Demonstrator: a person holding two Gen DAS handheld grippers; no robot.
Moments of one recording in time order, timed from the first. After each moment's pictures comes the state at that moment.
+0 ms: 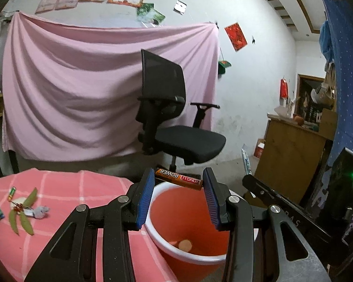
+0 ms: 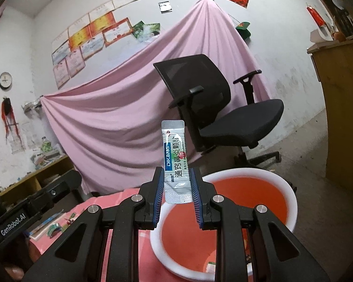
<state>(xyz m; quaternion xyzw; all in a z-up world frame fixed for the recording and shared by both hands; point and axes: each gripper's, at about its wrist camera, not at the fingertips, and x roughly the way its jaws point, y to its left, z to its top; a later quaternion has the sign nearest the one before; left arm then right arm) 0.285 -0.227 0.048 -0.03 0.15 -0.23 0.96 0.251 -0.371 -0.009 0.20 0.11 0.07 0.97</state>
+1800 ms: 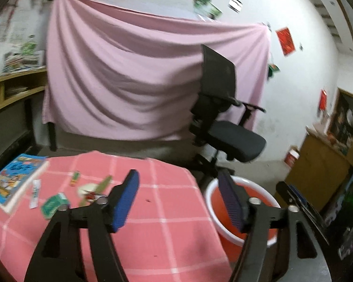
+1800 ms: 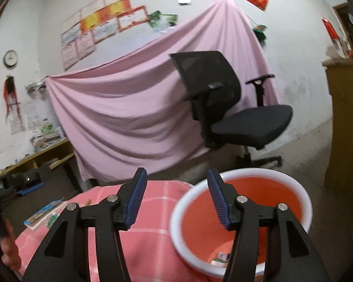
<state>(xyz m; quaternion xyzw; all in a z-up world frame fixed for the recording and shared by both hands) 0.256 -0.087 0.085 -0.10 0.21 -0.10 0.97 0.252 -0.296 0.020 0.14 0.11 0.09 0.98</state>
